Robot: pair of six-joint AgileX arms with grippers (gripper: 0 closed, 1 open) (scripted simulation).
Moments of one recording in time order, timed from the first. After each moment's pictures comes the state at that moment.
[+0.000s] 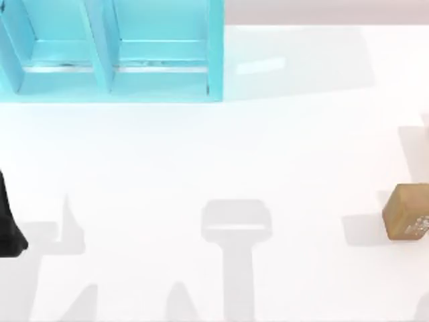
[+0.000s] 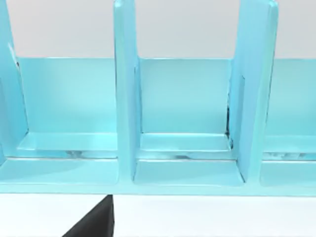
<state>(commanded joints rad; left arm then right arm) 0.00 0.00 0.00 0.00 0.00 0.00 -0.56 1.50 0.86 -0.89 -0.08 -0.55</state>
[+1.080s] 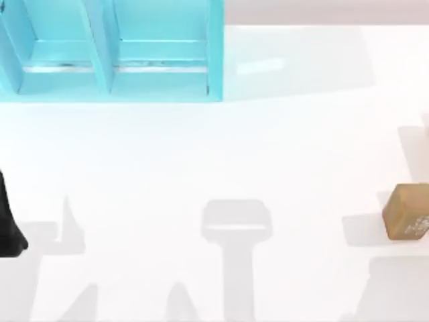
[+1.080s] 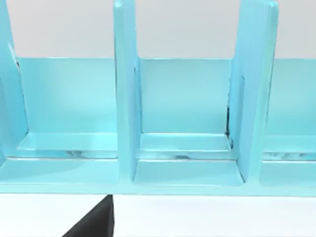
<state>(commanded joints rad) 0.00 0.00 0.00 0.00 0.00 0.00 -0.56 1.43 1.21 -1.30 -0.08 -0.56</state>
